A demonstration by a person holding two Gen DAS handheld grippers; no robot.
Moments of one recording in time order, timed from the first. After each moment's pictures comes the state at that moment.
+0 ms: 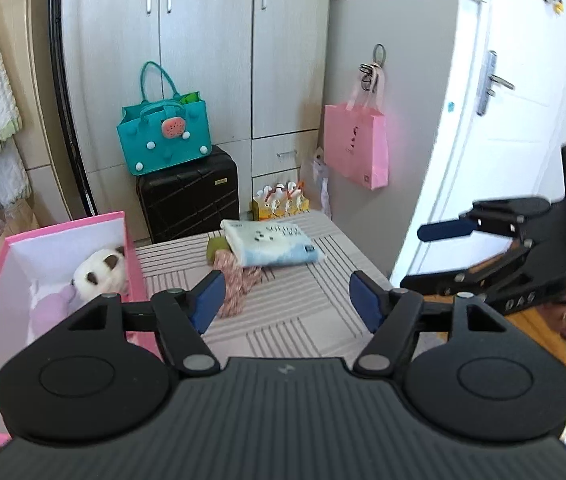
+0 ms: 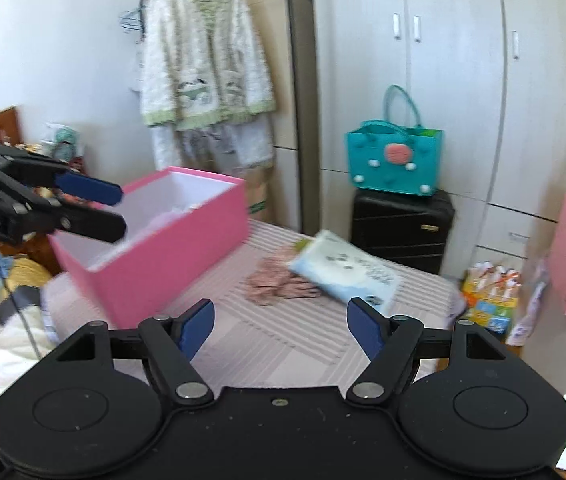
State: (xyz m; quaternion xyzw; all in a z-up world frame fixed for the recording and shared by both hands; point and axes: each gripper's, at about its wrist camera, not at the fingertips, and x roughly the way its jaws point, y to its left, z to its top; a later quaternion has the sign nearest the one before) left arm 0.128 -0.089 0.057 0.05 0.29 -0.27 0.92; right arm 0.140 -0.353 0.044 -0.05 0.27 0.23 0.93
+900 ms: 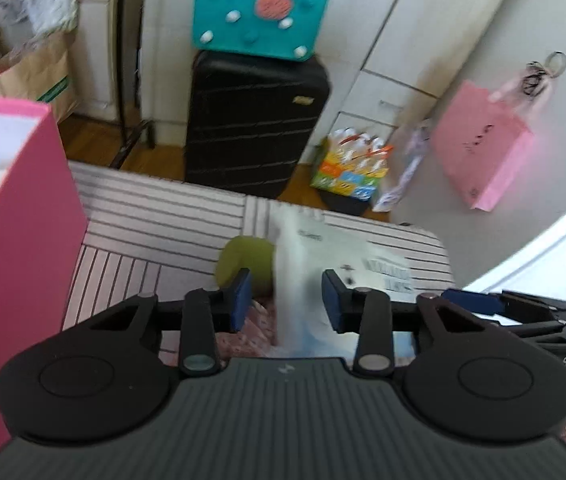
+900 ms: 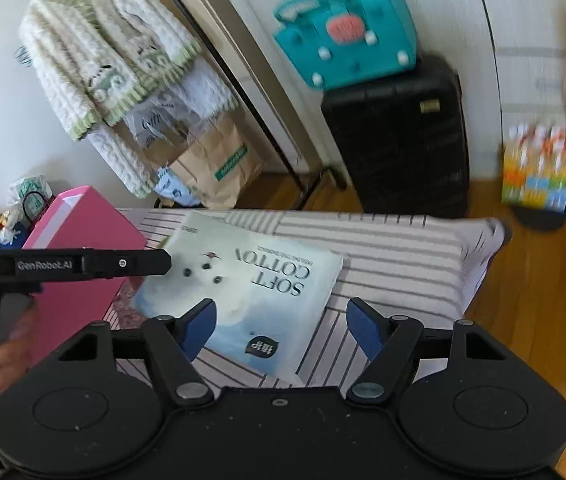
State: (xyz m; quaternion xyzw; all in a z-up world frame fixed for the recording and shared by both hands) left arm 0.352 -0.144 -0.068 -0.11 0.45 -0.12 0.88; right arm 0.374 -0.424 -0.066 0.14 0.43 0.25 0.86
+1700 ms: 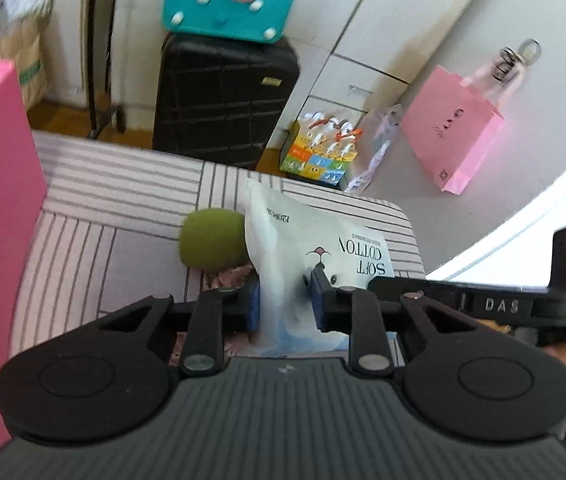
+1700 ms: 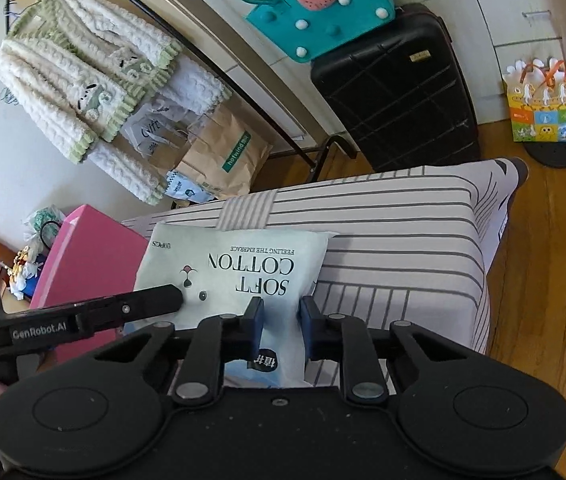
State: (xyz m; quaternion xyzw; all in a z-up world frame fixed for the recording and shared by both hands) left arm 0.329 -0.155 -0.068 -0.12 0.45 -0.17 0.87; right arm 0.375 -0.432 -0.083 0.22 0.46 0.26 0.82
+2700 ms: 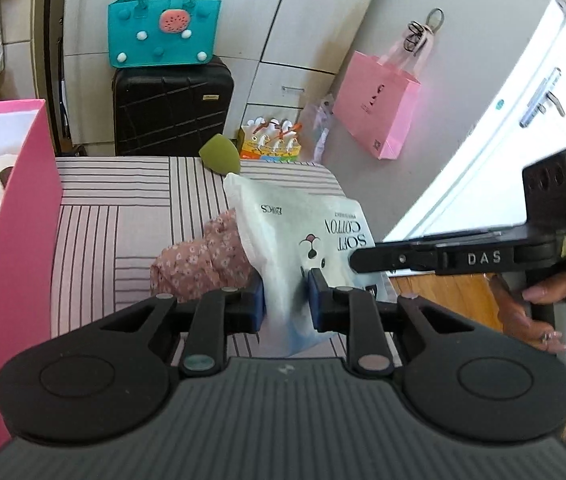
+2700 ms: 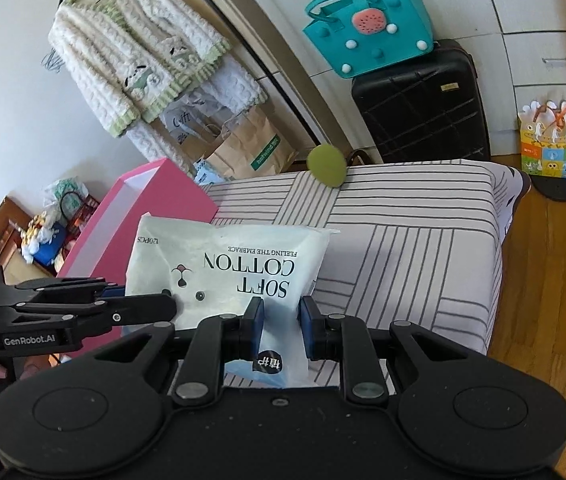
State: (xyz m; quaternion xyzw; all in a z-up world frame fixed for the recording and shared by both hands) left arm 0.235 -0.132 -0.024 -0.06 0.41 -0.26 0.87; right arm 0.287 -0.411 -0.033 0.16 0.43 0.28 0.84
